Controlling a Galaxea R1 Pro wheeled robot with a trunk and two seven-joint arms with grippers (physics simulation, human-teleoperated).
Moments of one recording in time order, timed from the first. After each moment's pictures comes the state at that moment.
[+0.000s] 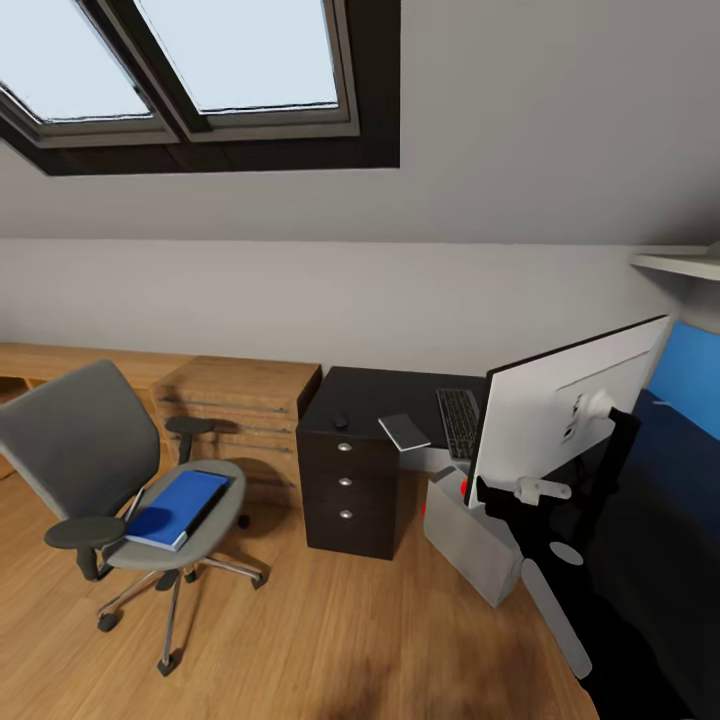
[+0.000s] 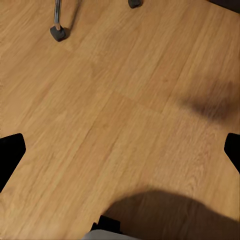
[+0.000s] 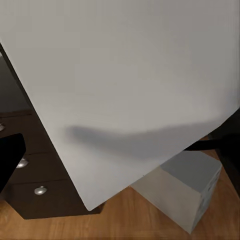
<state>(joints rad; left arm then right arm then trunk) -0.06 0.02 0.15 -0.06 0.21 -0.72 -0.08 -0.39 -0.14 0.13 -1.30 -0.37 0.24 -0.27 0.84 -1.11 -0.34</state>
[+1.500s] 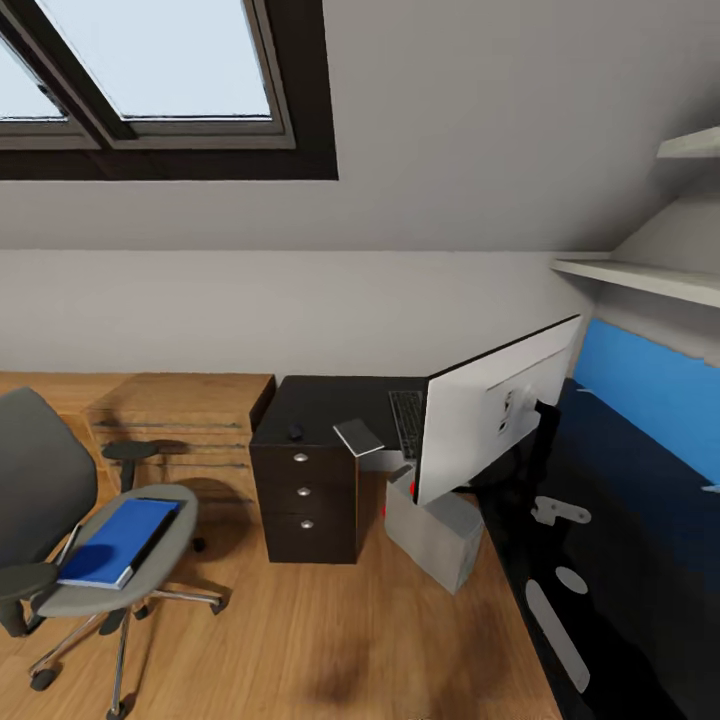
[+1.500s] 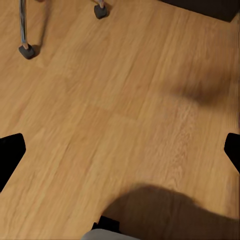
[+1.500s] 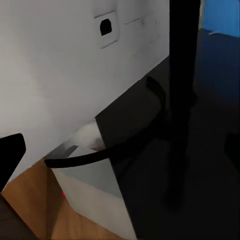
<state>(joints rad) -0.06 0.02 0.15 -0.06 0.23 -0.72 -0.08 -0.38 -0.15 0.11 -1.11 -0.36 -0.02 -0.31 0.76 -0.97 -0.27</state>
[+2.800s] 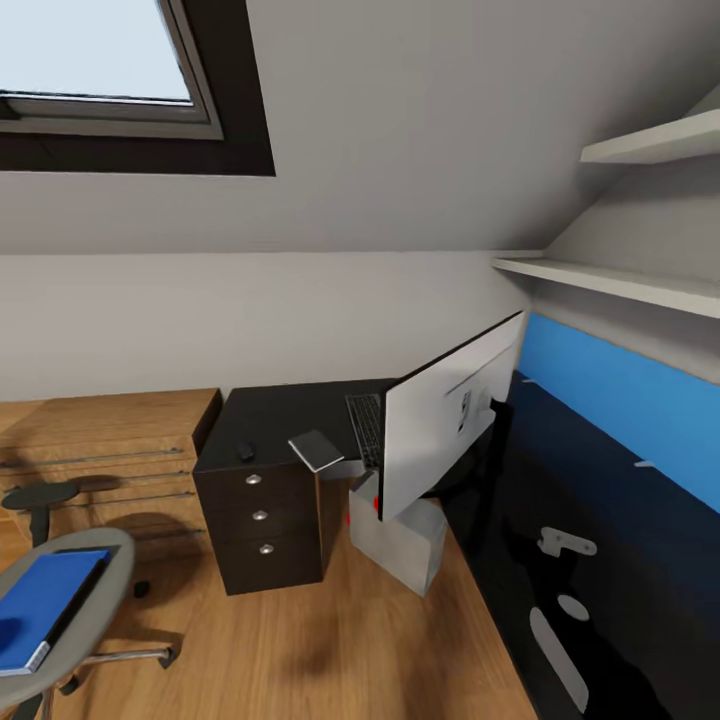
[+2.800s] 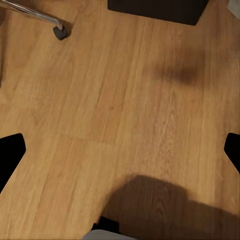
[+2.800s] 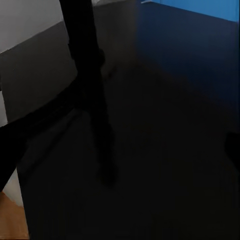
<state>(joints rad) -0.06 0.02 0.15 -0.06 0.23 -0.72 -0.08 -0.39 -0.15 0.10 -0.89 -0.36 -0.10 -0.30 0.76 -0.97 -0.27</state>
